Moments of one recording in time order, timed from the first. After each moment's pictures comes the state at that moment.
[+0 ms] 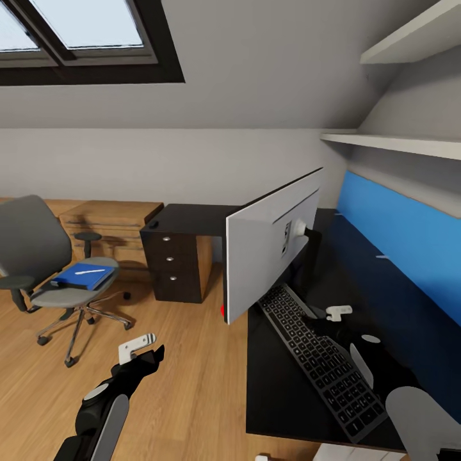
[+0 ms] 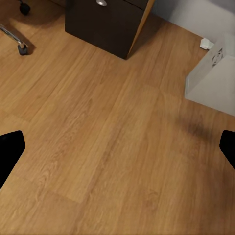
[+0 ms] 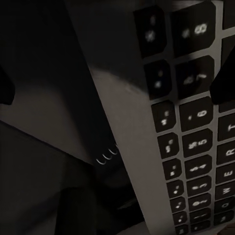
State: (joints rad) left arm -0.15 -0.06 0.01 -1.56 0.35 0.56 0.30; right arm -0.70 -0.19 -0.05 -0.58 -0.07 0.09 0.38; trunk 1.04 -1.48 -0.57
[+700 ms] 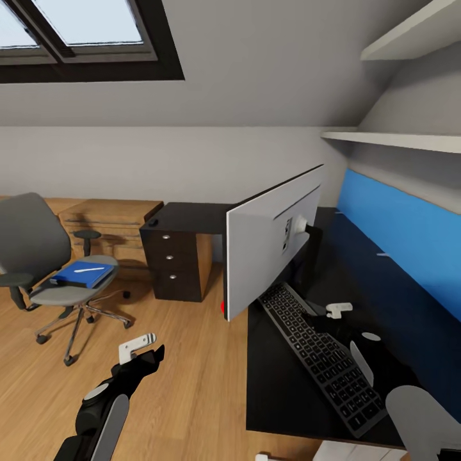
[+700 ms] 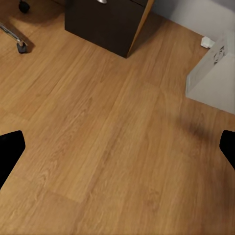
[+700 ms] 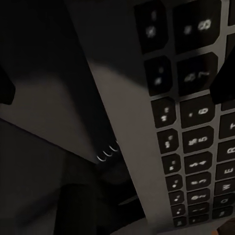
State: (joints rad) left arm -0.14 -0.06 0.01 -1.56 0.35 0.56 0.30; right arm -0.70 -0.19 -0.05 -0.60 -0.07 0.09 0.38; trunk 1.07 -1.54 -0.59
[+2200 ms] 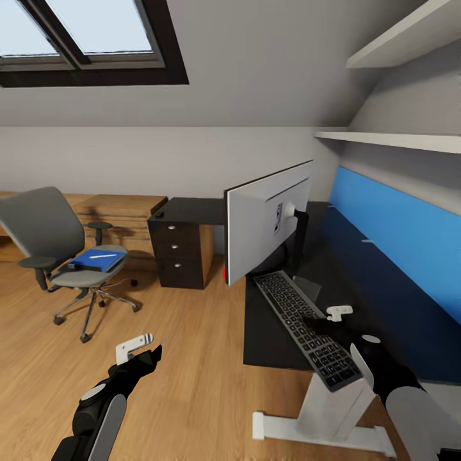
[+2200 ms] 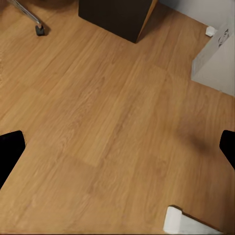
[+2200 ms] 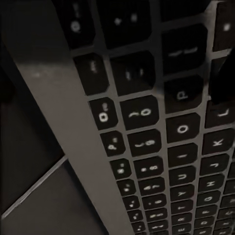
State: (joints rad) left arm -0.15 -0.05 0.03 -1.56 0.35 0.56 0.30; right arm -0.70 -0.20 -0.05 -0.57 -0.06 0.08 0.38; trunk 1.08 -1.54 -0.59
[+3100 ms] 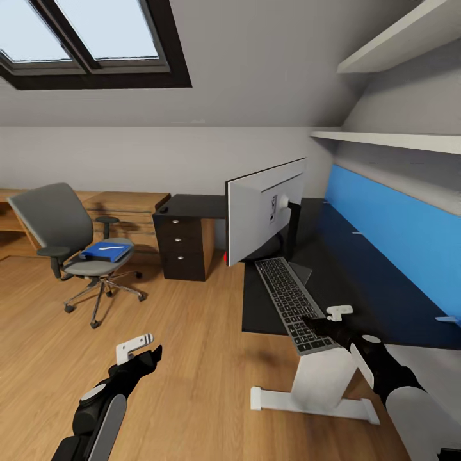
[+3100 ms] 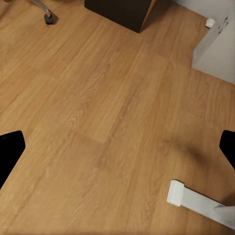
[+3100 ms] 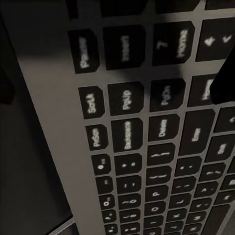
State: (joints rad) left arm -0.15 -0.05 0.03 -1.56 0.35 0.57 0.30; right arm -0.70 -0.20 -0.06 -0.57 -0.07 0.08 0.38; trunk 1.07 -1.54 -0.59
